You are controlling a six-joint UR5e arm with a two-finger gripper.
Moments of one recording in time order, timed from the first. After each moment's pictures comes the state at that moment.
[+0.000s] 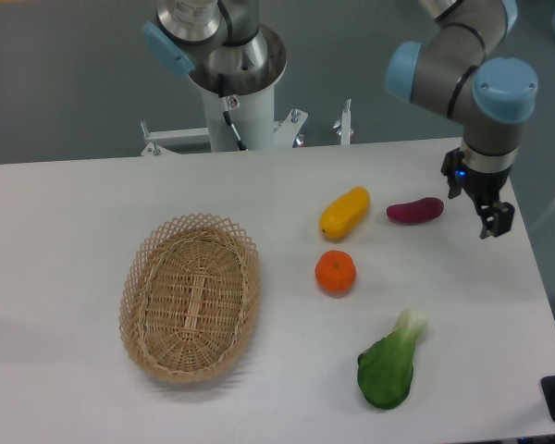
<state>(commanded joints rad) 2.89 -1.90 -1.79 -0.92 1.61 2.15</state>
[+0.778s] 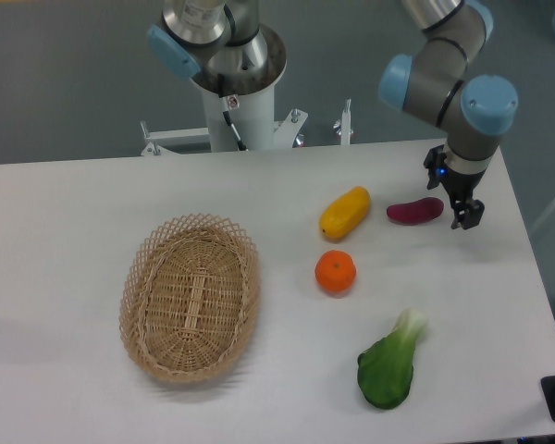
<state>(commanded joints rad) 2.93 -2.01 -1.86 -0.85 1.61 2.16</state>
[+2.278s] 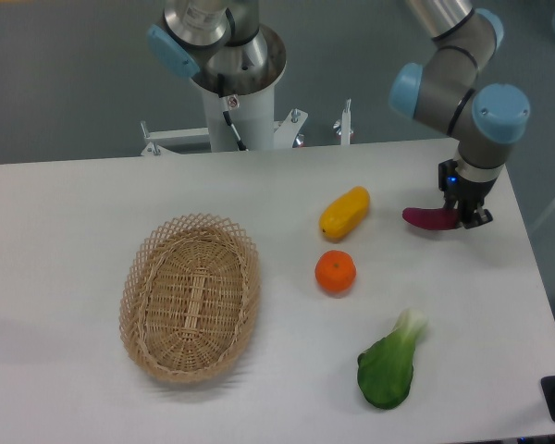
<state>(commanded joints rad) 2.90 -2.01 -1.66 -0.87 1.58 2.08</state>
